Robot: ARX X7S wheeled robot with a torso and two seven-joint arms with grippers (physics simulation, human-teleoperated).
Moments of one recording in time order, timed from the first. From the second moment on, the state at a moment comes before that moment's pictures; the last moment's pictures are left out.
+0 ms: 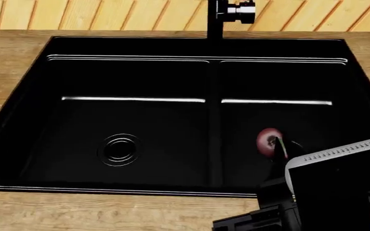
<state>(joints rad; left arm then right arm) 0.06 -0.57 -0.34 0.95 -0.84 -0.89 -0.55 0.59 0.04 -0.28 -0.97 -1.24 1.51 -1.16</state>
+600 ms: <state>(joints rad) 0.07 -0.58 -0.32 0.94 -0.83 -0.86 -0.56 0.59 0.05 -0.28 -0.96 -1.24 1.50 -1.13</state>
